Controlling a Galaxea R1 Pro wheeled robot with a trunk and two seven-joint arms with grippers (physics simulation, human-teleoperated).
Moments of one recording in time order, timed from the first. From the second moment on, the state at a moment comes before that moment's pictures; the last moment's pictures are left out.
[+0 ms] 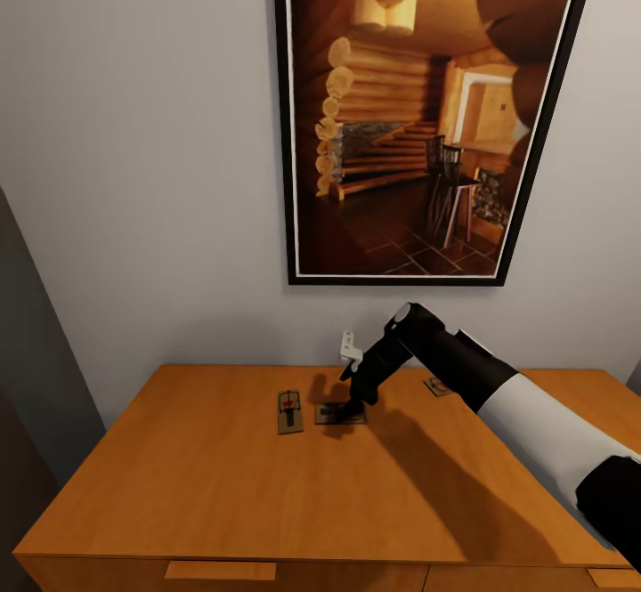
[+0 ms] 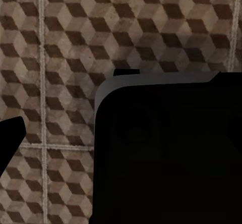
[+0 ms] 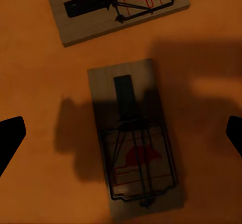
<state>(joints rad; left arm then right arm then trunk) -0.02 0.00 0.00 0.06 0.00 -0.40 0.07 -1.08 -0.15 0.76 -0.99 0.22 0.68 1.33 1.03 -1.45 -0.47</state>
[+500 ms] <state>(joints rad) -0.02 0.00 0.00 0.06 0.00 -0.40 0.07 -1.08 -0.15 0.76 -0.93 0.23 0.62 1.33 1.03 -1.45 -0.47</state>
